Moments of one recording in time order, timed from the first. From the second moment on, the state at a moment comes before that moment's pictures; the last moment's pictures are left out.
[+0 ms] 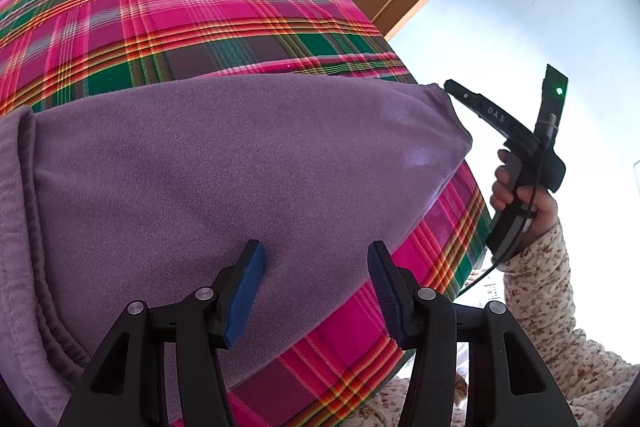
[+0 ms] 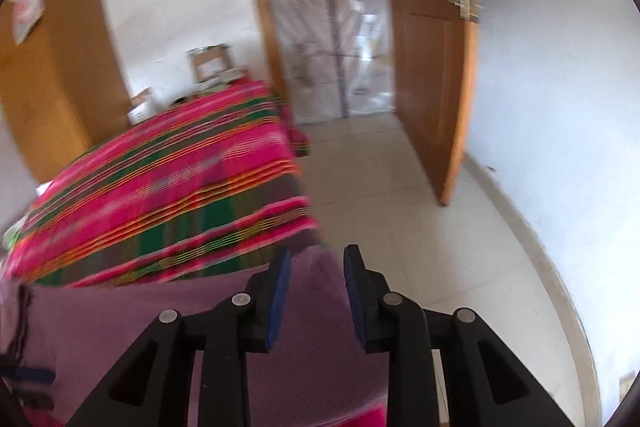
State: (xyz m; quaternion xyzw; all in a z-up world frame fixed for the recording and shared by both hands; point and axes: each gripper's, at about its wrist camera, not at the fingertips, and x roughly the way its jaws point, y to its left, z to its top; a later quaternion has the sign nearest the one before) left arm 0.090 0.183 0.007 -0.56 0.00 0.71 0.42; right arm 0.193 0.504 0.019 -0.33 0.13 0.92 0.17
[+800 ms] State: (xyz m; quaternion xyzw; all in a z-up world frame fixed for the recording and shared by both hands) left arm 0.091 0.179 0.007 -0.56 -0.01 0.71 0.43; right arm 0.191 0.528 0.010 -0.39 0.12 0.88 0.23
